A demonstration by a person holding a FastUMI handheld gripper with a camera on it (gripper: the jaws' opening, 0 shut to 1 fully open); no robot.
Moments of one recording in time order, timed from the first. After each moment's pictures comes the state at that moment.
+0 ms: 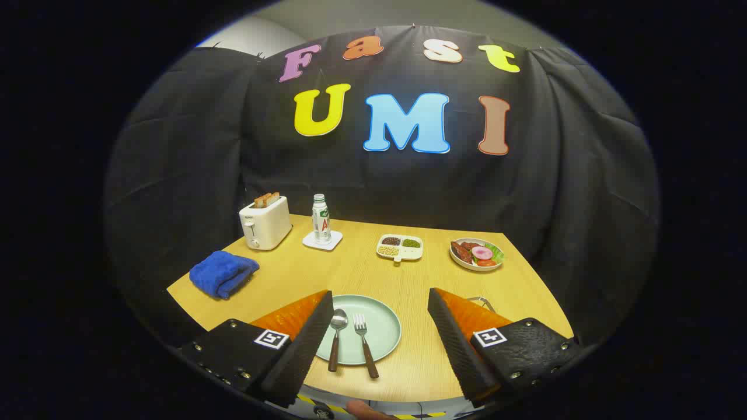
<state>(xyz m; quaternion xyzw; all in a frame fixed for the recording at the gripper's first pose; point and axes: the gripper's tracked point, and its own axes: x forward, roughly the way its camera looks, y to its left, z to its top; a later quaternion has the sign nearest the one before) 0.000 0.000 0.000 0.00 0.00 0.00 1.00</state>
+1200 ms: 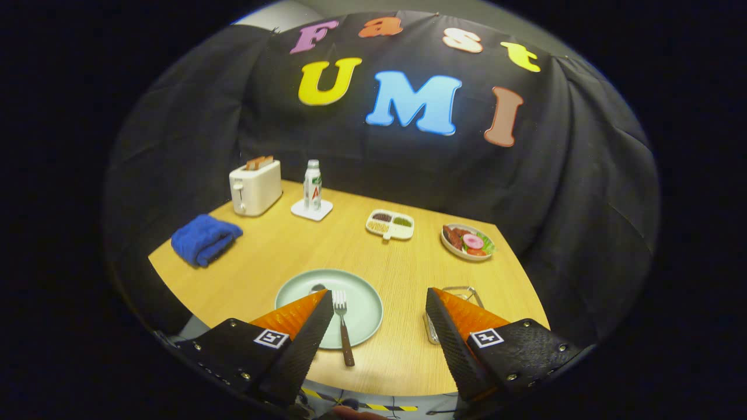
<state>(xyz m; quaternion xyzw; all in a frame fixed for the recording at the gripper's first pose) 0.020 -0.010 -0.056 -0.07 0.10 -0.01 0.99</state>
